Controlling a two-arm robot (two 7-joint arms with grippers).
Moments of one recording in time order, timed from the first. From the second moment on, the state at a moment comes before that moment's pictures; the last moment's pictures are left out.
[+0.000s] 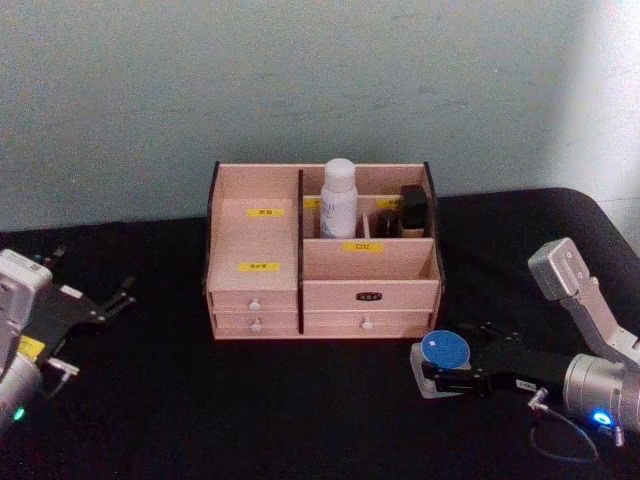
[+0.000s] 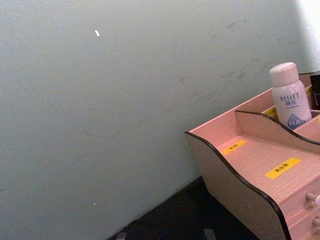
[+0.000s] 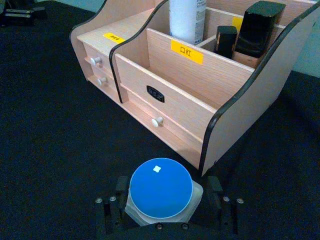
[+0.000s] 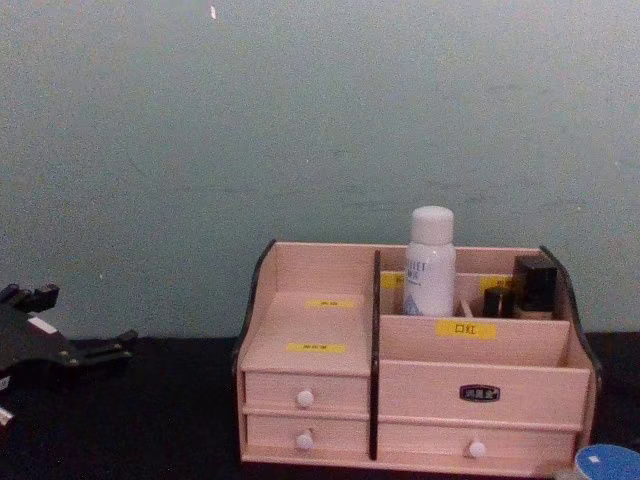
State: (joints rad) left arm -0.20 0.60 0.45 -1.41 -0.25 -0.12 0.03; right arm 0.15 0.67 -0.38 -1.50 0.50 0.26 0.49
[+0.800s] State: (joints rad) left arm -0.20 0.60 0.45 -1.41 -0.25 -0.12 0.03; right arm 0.15 0.67 -0.38 -1.50 0.51 0.26 0.49
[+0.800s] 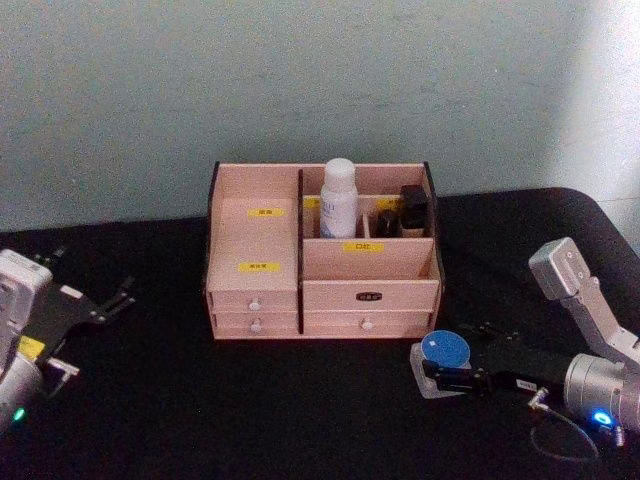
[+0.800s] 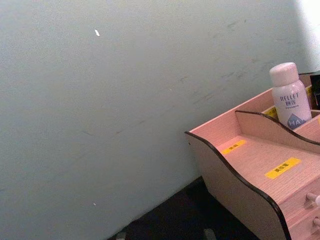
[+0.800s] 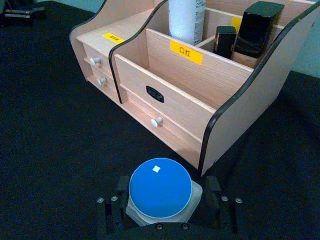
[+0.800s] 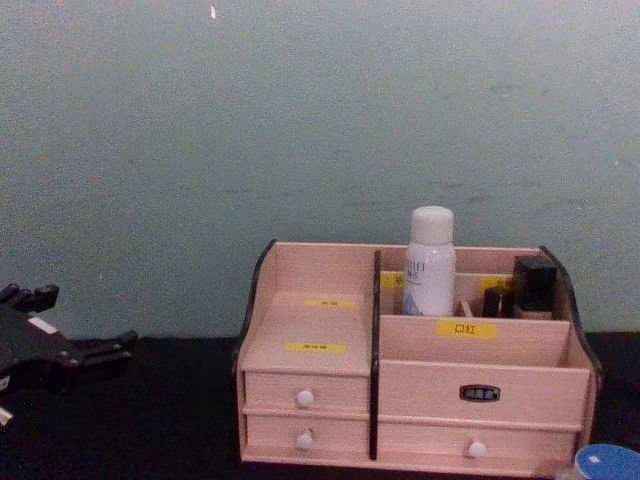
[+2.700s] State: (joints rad) left arm -0.20 0.60 0.45 -1.41 -0.25 -0.12 0.03; right arm 0.18 0.70 -0.41 -1.53 0.53 0.18 0.60
